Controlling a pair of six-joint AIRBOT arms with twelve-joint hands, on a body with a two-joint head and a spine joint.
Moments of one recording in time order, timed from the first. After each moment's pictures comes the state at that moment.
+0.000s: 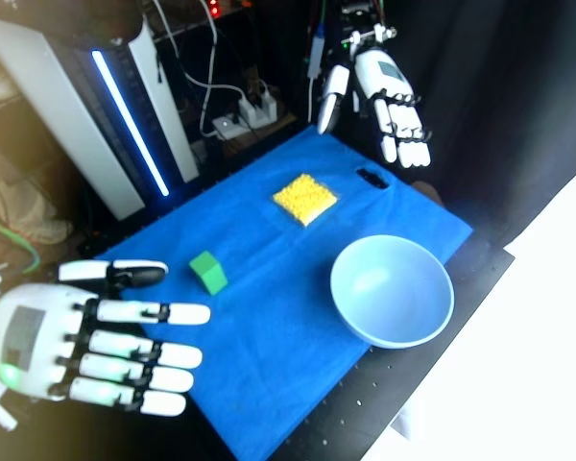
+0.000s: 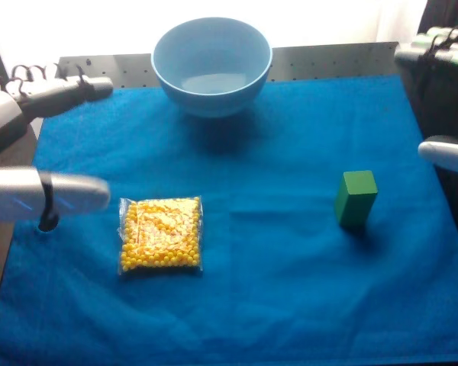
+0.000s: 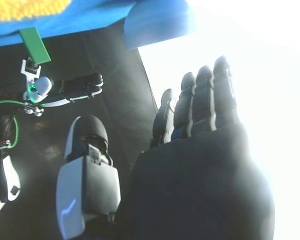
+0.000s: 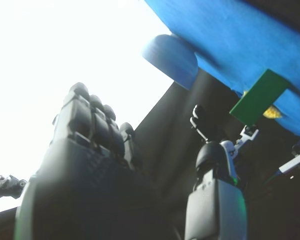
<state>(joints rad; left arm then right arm) 1.02 -0.79 1.02 -0.14 -0.91 0.84 -1.08 -1.04 1.36 0.07 1.16 -0.43</state>
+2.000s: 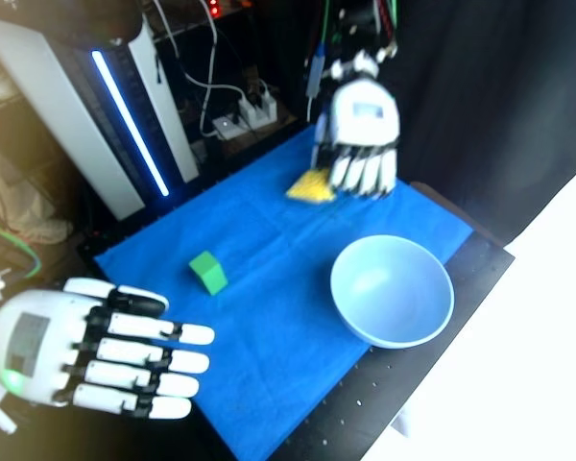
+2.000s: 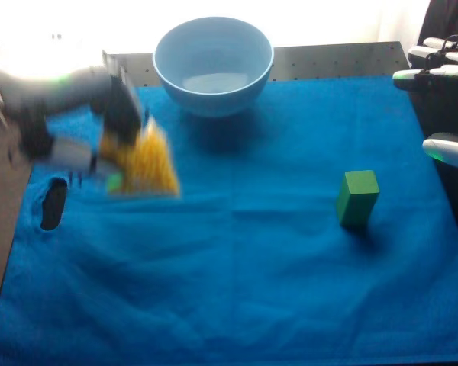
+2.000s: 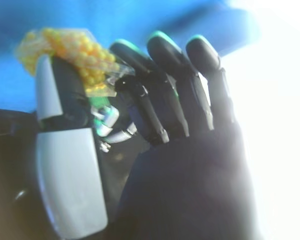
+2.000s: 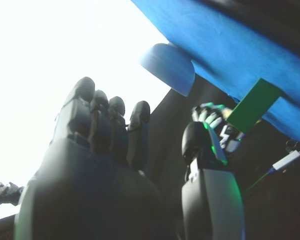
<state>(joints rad) 0.51 -0.87 1.12 0.34 -0.43 0.84 -1.08 -1.05 1.37 0.06 1.13 -0.43</state>
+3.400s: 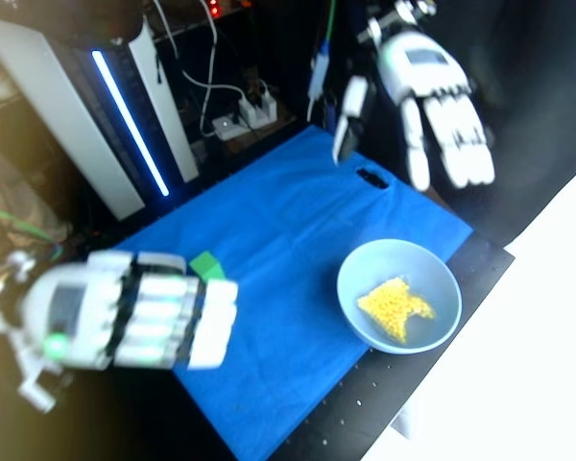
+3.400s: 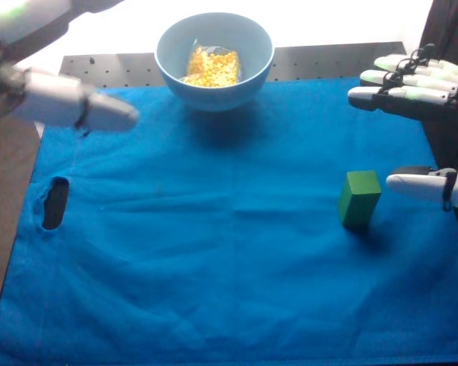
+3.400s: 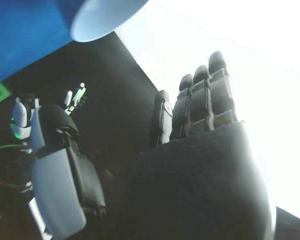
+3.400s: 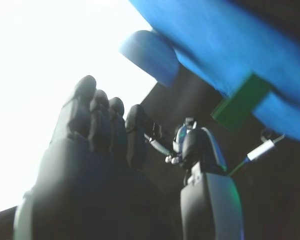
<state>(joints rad) 0.55 -0.79 1.05 0.03 -0.54 1.10 -1.04 -1.06 1.33 -0.11 1.17 -0.43</state>
